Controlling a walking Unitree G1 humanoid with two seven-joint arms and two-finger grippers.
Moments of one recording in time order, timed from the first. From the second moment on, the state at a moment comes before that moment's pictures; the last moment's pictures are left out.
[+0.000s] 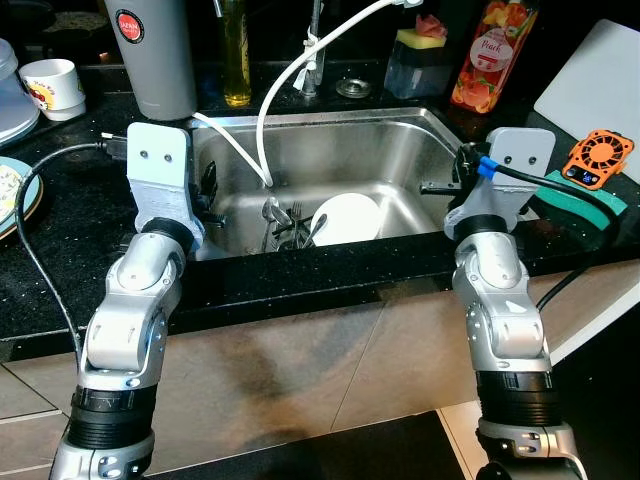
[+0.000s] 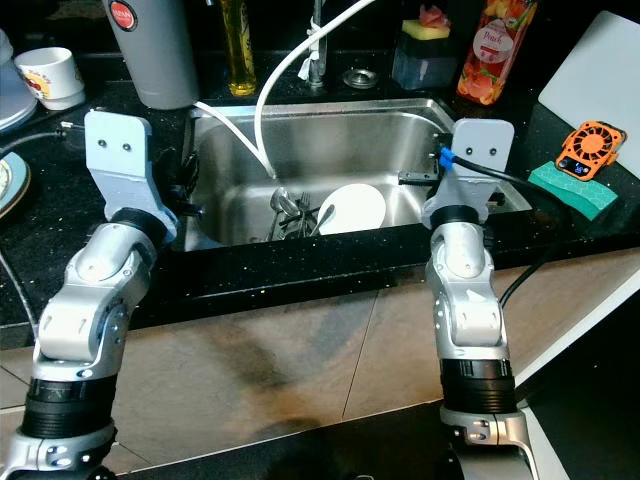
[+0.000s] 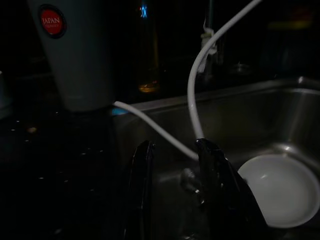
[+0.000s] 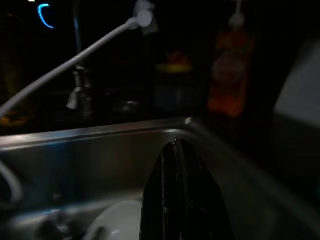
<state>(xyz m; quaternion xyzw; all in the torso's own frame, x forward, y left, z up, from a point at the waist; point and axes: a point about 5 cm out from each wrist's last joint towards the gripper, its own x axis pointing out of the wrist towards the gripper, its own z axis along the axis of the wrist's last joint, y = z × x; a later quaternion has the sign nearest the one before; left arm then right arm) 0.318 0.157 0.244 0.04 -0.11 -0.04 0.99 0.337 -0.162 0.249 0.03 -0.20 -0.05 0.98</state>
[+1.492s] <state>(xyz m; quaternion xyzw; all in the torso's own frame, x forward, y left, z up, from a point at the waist) 0.329 0.144 0.237 -0.04 -0.09 -0.07 0.99 0.336 -0.171 0.234 0.12 -0.17 -0.07 0.98</state>
